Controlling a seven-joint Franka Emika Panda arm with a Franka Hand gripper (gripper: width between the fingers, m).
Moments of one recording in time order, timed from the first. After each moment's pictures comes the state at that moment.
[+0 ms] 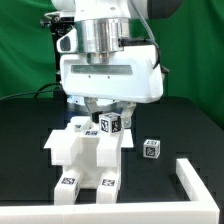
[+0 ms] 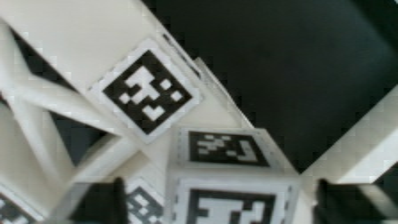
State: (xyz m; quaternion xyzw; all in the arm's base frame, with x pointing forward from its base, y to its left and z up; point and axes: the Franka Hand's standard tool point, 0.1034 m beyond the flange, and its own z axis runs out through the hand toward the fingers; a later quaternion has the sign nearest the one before) arm 0.556 0.013 0.114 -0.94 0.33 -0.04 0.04
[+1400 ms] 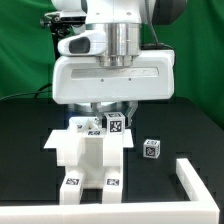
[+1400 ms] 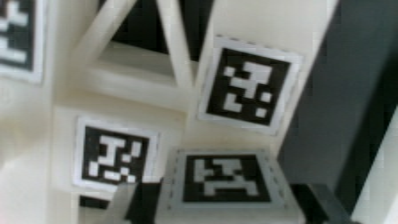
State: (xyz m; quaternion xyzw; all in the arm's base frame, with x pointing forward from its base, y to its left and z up) arm 0.552 0.018 0.109 -1.00 -0.05 -0.04 -0.01
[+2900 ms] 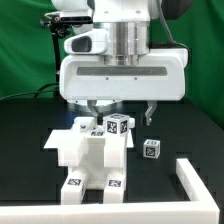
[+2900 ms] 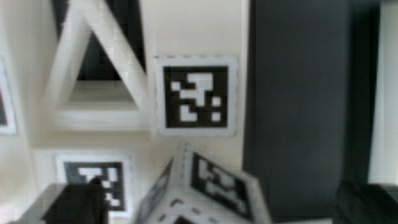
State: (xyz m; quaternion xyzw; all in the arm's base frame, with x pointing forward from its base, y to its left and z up) arm 0.548 0.034 0.111 -1.00 0.00 0.01 0.00
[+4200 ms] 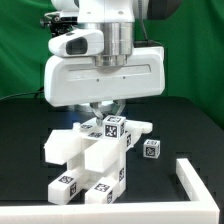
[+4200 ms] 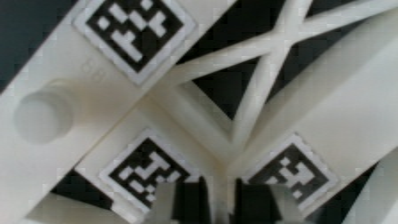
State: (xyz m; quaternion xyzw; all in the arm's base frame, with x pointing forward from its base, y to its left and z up) arm 0.551 0.007 0.111 -0.99 -0.12 -0.01 0.00
